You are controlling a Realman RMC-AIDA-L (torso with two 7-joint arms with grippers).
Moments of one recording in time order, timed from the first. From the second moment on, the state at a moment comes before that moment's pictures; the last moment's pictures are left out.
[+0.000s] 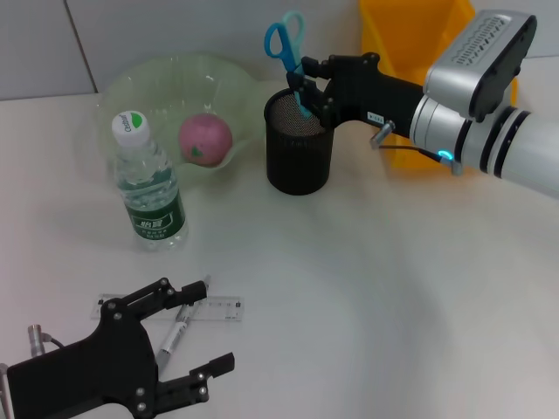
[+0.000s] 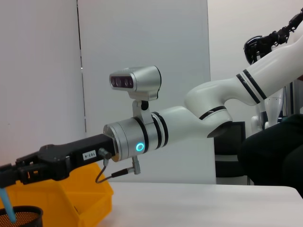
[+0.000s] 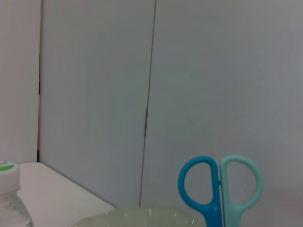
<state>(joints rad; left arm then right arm) -0.18 -2.06 1.26 0.57 1.37 1.66 -0.76 0.66 2.08 -1.29 -0.46 -1.06 -0.86 0.87</state>
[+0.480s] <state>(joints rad) -0.18 -2.06 1.26 0.57 1.37 1.66 -0.76 0.61 2.08 -1.31 -0.50 -1.08 -0.91 0.97</state>
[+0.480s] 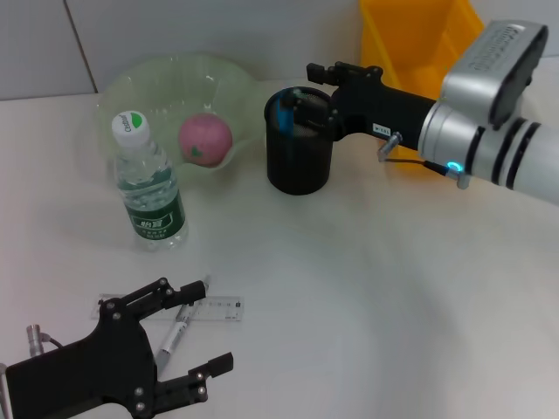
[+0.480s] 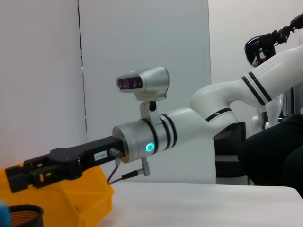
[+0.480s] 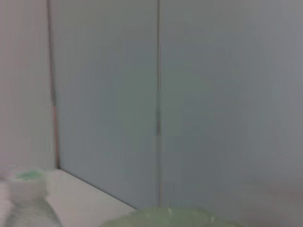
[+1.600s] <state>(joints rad) -0.27 -2.06 1.15 1.06 1.85 1.54 -1.26 0.44 2.00 -0.83 -0.99 -2.09 -1.82 1.46</state>
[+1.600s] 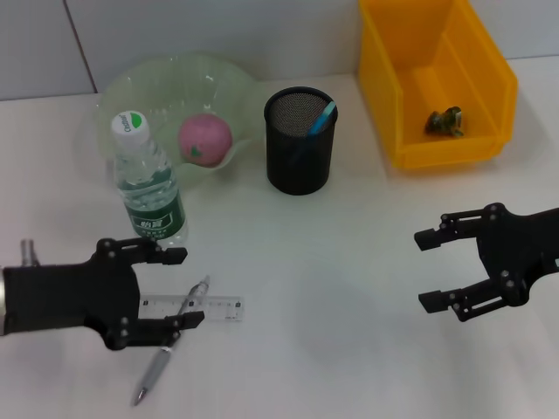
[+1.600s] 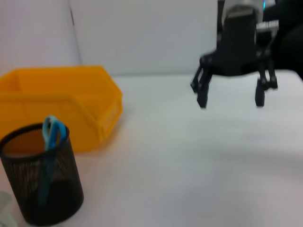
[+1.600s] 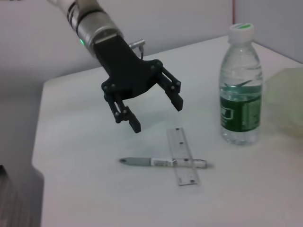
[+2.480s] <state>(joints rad) -0.48 -2.07 1.32 1.07 2.11 1.44 -1.32 0.43 2.01 -0.76 -0.98 -2.12 -1.80 1.54</state>
